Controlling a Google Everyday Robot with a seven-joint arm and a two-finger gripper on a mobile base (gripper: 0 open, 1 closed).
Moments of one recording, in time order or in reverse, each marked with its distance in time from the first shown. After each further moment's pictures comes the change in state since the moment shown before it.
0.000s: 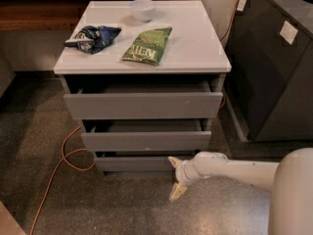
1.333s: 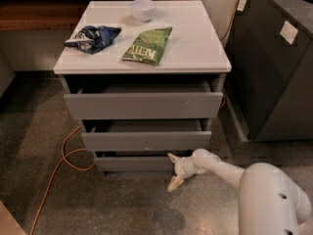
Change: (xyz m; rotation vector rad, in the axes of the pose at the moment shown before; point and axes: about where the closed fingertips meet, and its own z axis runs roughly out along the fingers) arm 0.069 -0.060 0.105 0.029 -0.083 0.012
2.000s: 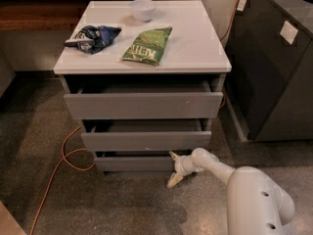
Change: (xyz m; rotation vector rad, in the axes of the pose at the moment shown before) arm 0.026 -0.027 0.031 0.043 0.005 0.034
